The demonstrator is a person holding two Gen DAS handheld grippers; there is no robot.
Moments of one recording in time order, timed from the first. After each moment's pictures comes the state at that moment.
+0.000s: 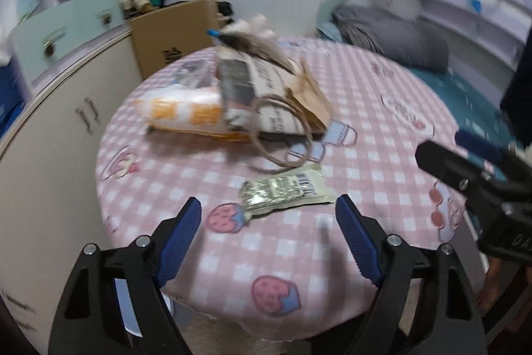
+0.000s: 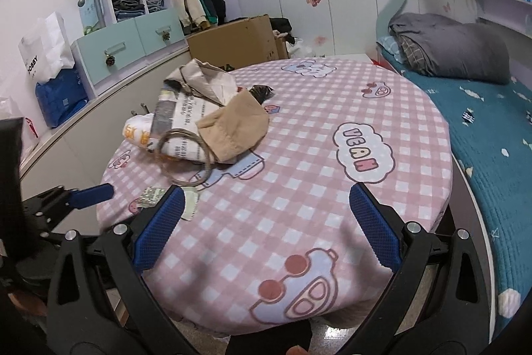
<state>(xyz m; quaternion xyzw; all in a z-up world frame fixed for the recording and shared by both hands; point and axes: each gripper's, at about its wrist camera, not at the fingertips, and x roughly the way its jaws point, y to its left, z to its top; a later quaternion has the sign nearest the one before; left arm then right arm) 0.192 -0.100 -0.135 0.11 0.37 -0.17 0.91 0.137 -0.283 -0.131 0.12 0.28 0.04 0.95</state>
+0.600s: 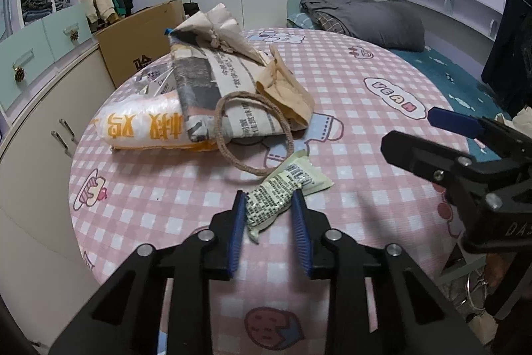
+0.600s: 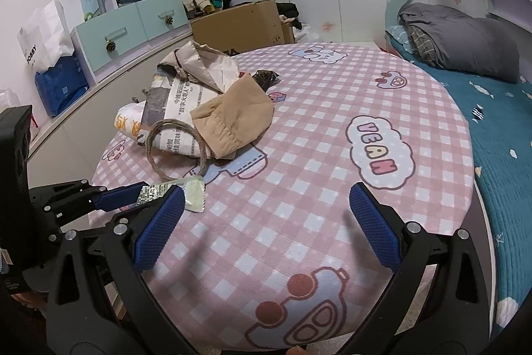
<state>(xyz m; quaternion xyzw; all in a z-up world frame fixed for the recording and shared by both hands) 0.207 -0.105 -0.143 0.13 0.37 -0.22 0.89 0.162 -0.278 -0.139 0.10 0.31 0.06 0.94</state>
